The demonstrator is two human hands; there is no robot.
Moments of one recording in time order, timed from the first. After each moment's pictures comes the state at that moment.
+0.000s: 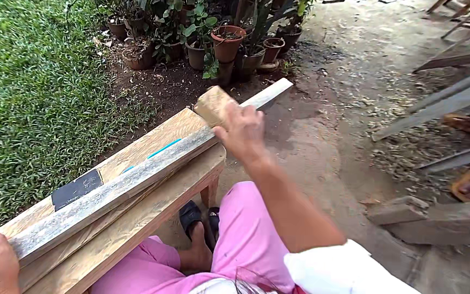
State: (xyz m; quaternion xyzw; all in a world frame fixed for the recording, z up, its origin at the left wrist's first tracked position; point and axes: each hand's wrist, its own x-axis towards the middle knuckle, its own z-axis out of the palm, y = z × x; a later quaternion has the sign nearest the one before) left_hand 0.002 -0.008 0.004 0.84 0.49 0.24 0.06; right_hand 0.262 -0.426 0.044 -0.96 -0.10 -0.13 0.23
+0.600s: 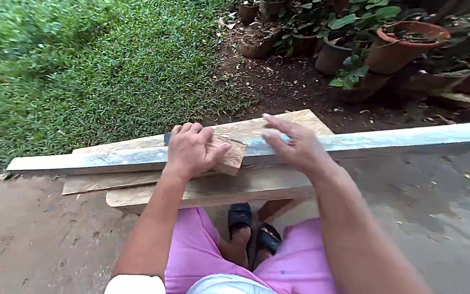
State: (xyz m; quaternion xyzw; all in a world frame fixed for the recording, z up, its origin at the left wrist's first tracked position) left_hand 0.077 -0.105 0.045 0.97 0.10 0.21 0.09; right_hand 0.248 -0.324 0.030 -0.82 -0.48 0.01 0.32
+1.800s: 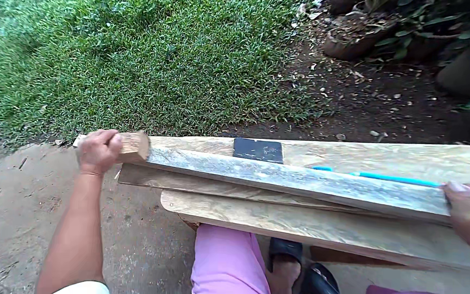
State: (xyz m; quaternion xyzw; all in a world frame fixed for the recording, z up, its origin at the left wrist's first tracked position) left_hand -0.187 0.160 0.034 0.90 0.38 0.22 -0.02; right_hand 0.292 -0.358 -0.043 -0.89 -0.35 -0.20 0.23
